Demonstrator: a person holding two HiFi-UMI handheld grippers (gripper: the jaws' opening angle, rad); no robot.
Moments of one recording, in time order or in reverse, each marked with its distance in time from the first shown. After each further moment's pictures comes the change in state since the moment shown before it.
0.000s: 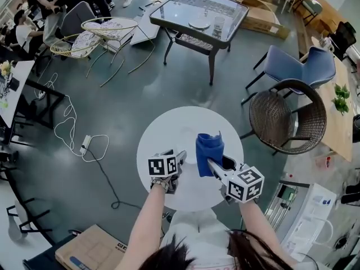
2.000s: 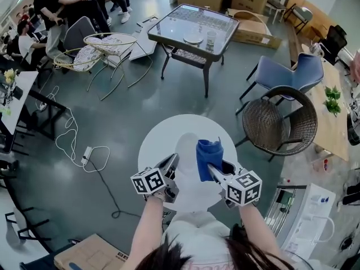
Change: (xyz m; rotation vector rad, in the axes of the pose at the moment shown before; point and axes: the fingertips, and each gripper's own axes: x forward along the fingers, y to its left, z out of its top) left arm -0.082 -0.057 0.028 -0.199 -0.377 -0.380; right arm -0.042 0.020 0.009 -0.055 -0.028 -0.043
